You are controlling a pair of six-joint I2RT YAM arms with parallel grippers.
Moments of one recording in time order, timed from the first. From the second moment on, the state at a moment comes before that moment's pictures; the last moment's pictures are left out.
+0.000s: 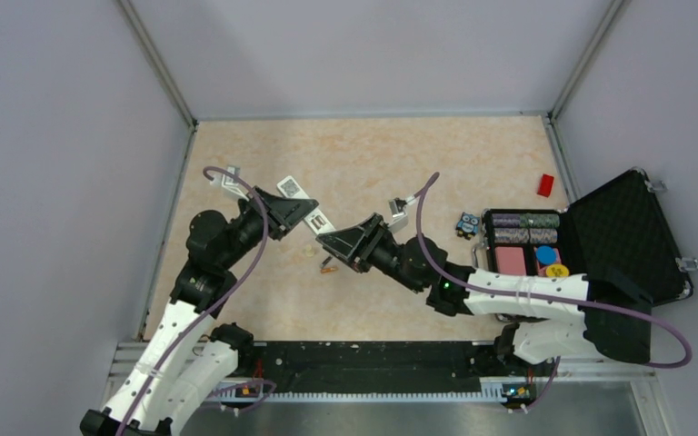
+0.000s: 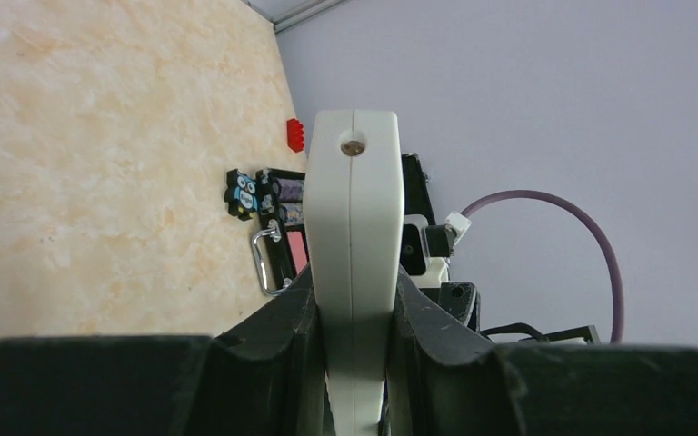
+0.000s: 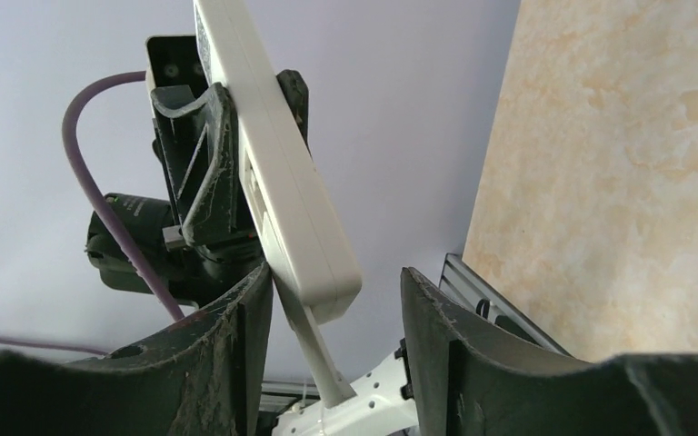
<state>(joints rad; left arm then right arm) -0.33 0.66 0.67 0.03 0.39 -1.15 1.18 1.27 0.70 0.61 0.23 1.34</state>
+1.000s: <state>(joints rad) -0.33 0.68 0.69 -0.17 0.21 -0.84 1.18 1.14 0.65 0.32 0.23 1.30</state>
